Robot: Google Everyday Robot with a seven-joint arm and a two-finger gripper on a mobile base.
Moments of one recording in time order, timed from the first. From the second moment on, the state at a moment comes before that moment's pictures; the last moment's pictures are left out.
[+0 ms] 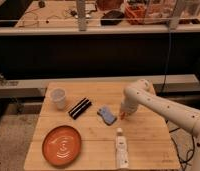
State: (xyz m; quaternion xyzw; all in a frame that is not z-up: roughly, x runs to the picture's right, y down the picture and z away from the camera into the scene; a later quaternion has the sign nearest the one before) arm 0.177 0.166 0.879 -0.28 -0.16 -0.33 0.89
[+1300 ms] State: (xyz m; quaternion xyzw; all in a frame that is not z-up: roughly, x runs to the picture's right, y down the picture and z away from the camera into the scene) arm 0.176 0.169 0.877 -0.28 -0.16 -0.33 0.89
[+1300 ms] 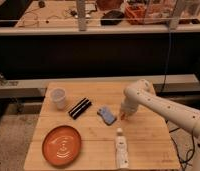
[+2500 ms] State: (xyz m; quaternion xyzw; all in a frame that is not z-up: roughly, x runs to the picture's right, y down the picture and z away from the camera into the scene) arm 0.175 0.174 0.874 -0.29 -0.17 -0.32 0.89
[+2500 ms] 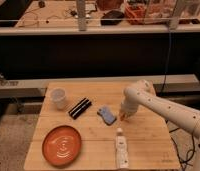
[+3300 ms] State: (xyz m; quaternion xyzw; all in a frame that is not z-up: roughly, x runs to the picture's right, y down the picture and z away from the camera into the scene) arm 0.174 0.177 0.870 -0.29 -0.17 -0.32 0.89
